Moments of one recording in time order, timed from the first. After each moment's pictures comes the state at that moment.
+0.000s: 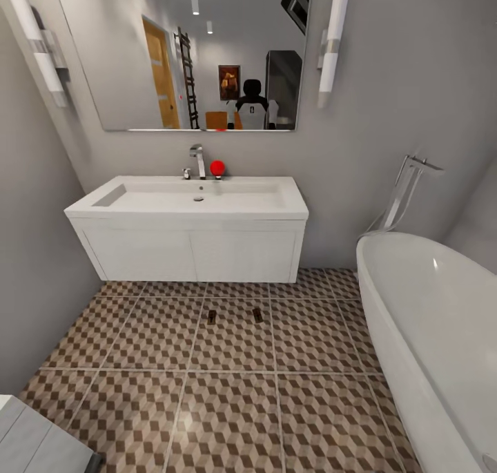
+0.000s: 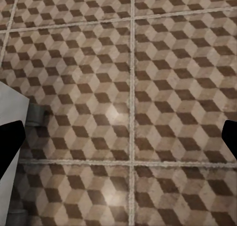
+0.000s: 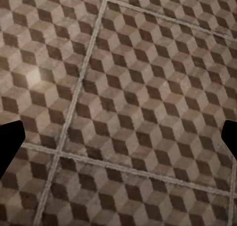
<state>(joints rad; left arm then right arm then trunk) -0.25 0.05 -0.14 0.07 0.04 -0.80 0.16 -0.31 0.01 0.40 -0.03 -0.08 -0.52 -0.16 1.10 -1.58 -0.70</state>
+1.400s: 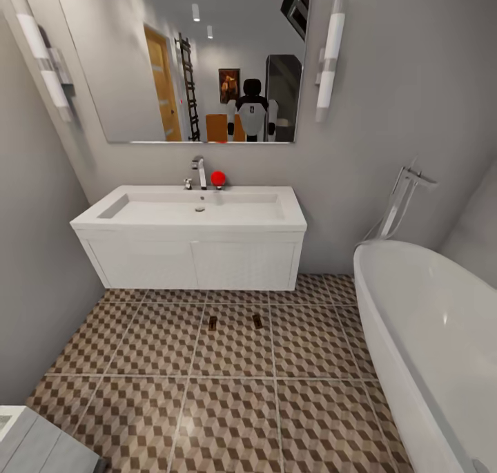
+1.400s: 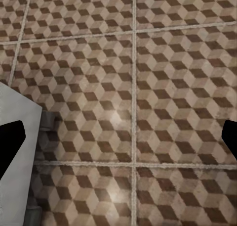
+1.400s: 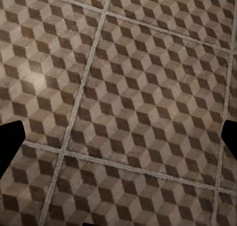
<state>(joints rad) -0.25 0.05 -0.14 0.07 0.04 -0.80 0.16 -0.31 0.02 0.39 -0.02 -0.08 -0.52 -0.16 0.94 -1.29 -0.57</state>
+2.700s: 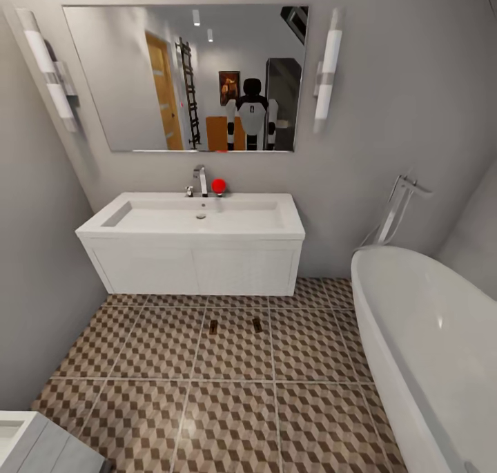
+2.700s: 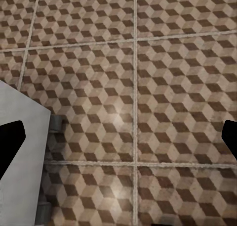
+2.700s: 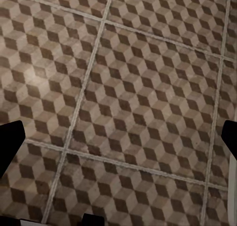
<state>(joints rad) -0.25 0.05 -0.14 0.07 0.04 -0.80 0.16 -0.31 0.02 0.39 -0.02 -0.08 -0.52 -0.16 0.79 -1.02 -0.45</state>
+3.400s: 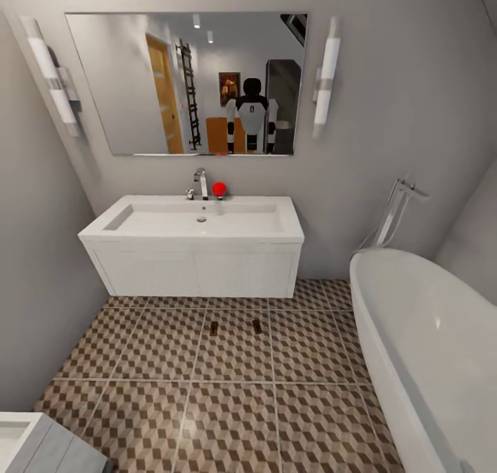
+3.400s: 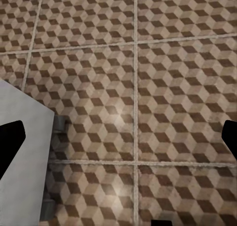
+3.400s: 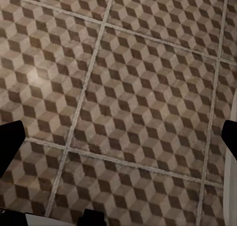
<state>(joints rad) -0.25 0.05 -0.14 0.07 0.04 -0.80 0.16 -0.31 0.02 0.39 -0.02 -0.08 -0.52 -0.16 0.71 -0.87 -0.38</state>
